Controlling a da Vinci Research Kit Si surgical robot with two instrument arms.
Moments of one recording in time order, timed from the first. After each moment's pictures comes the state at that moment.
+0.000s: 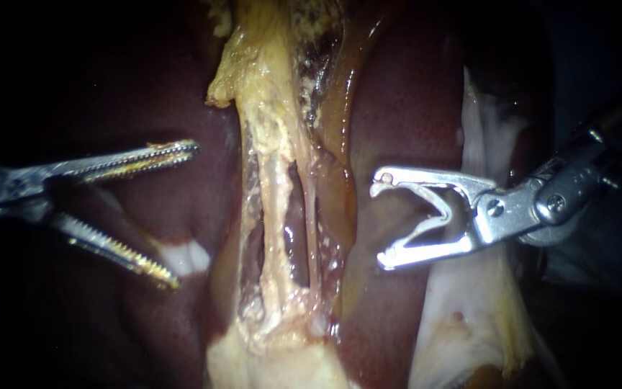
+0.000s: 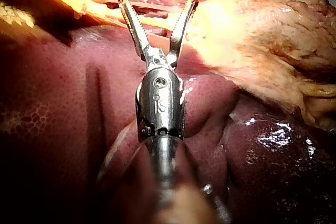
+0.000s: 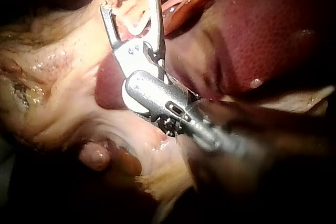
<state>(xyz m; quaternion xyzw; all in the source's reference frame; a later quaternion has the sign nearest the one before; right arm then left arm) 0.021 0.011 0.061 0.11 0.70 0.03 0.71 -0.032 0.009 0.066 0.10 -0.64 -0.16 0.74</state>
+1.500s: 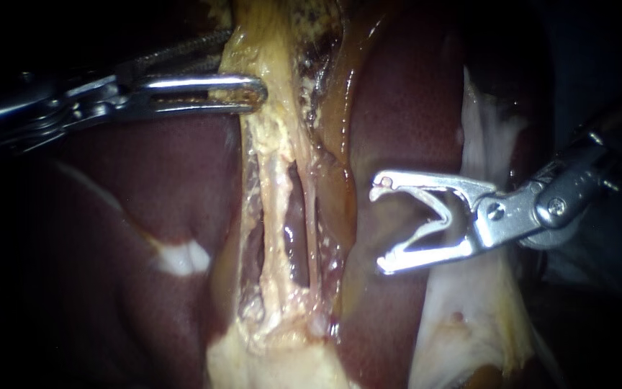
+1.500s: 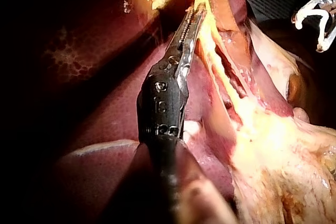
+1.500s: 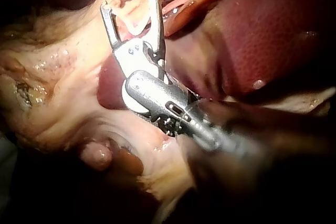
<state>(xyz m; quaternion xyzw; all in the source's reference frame) 0.021 0.010 0.060 0.11 0.70 0.03 0.71 -0.034 0.019 0.072 0.12 -0.52 -0.45 0.71</state>
